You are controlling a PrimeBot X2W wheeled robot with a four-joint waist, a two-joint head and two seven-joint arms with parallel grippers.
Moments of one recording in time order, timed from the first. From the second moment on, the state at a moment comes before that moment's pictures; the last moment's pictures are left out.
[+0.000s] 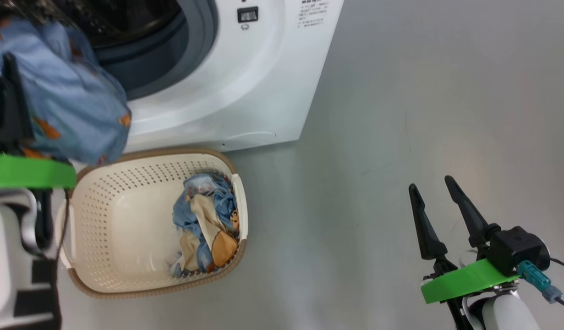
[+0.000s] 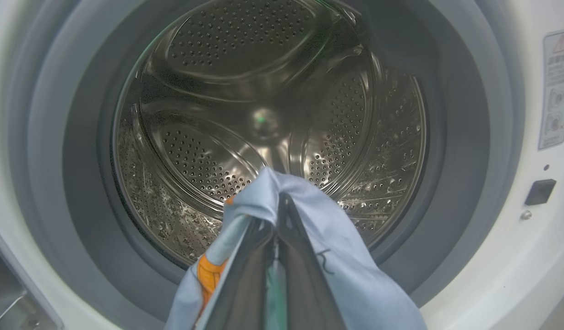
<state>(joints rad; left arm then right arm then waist) -0.60 0.15 0.13 0.25 -0.12 -0.10 -0.26 -0.14 -0.05 0.02 0.08 0.13 0.12 -0.26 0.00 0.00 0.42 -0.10</state>
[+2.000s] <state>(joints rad) -1.35 0.30 -0.02 0.38 -0.05 -0.07 -0.26 -0.25 -0.05 0.18 0.07 0.28 0.12 -0.26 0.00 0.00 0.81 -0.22</state>
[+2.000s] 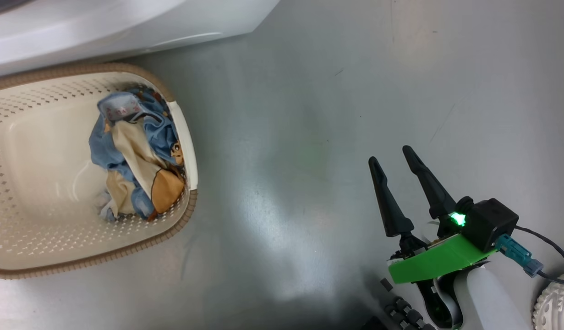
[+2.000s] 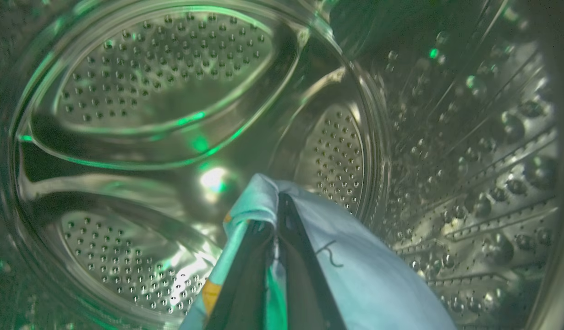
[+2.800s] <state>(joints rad) -1.30 0.27 0.01 0.75 -0.08 -0.07 -0.26 -0.27 -0.05 0.17 0.09 0.28 0.12 -0.26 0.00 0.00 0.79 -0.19</state>
